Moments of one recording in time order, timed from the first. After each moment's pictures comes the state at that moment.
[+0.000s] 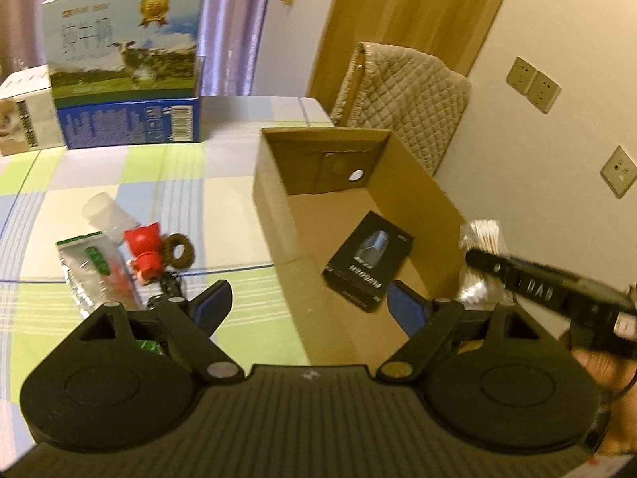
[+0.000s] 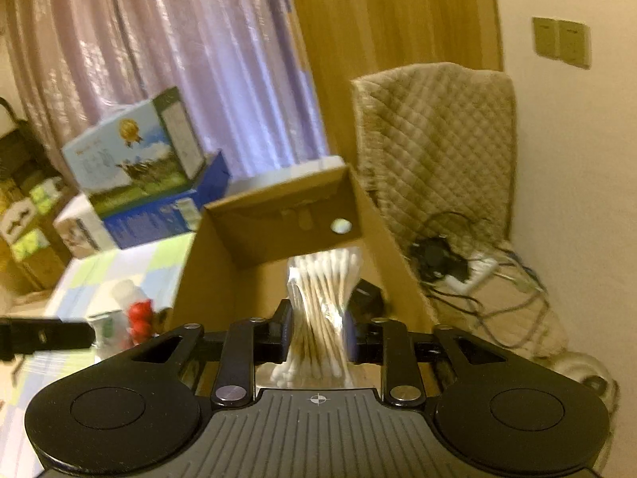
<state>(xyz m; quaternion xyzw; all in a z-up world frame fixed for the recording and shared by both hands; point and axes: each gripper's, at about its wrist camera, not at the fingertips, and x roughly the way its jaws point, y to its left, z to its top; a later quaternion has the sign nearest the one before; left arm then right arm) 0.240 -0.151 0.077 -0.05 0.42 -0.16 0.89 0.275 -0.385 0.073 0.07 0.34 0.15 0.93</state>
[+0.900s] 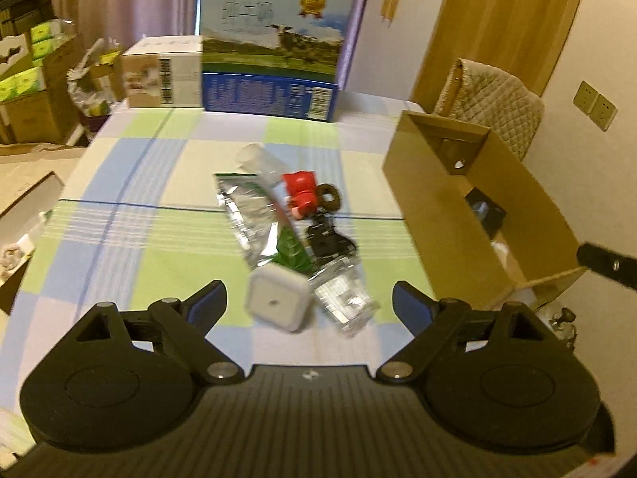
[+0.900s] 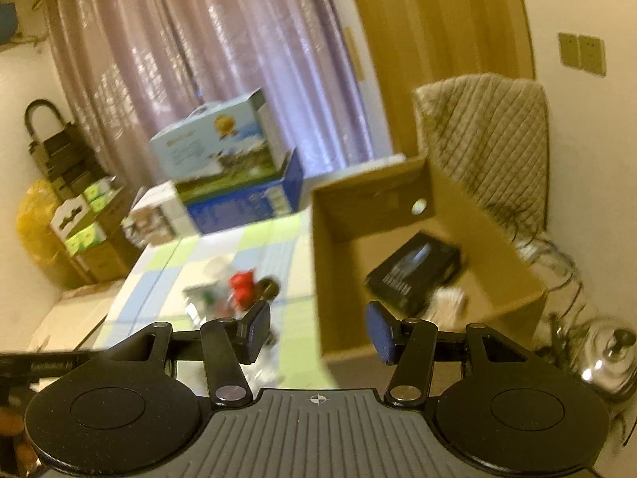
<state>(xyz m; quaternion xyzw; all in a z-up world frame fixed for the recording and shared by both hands) 0.131 -0.015 0.065 -0.06 0.41 -0.04 0.91 0.137 -0.312 0.100 0.08 0.34 0.22 0.91</state>
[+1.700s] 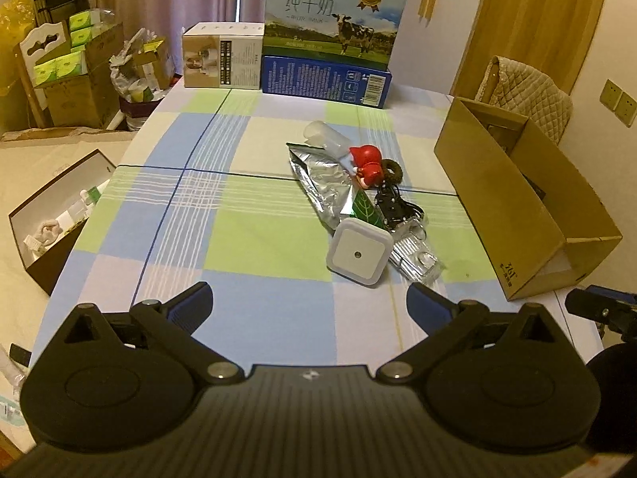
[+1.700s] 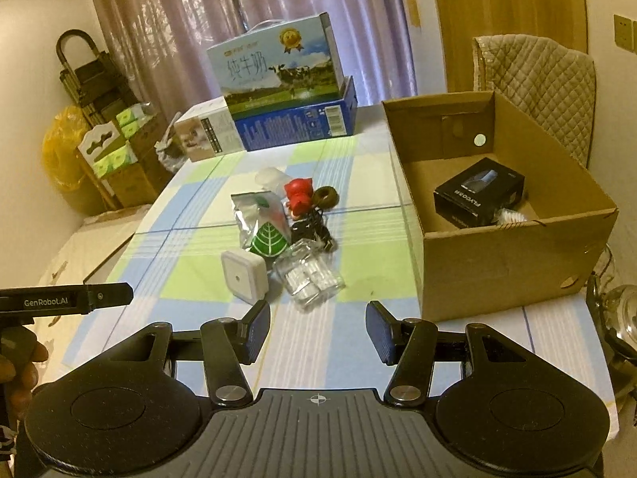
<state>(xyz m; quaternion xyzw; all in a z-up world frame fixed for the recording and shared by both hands) 0.082 0.044 0.039 -0.06 0.41 -0.01 0.91 0.091 -0.254 0.057 0.03 0.38 0.26 0.88</state>
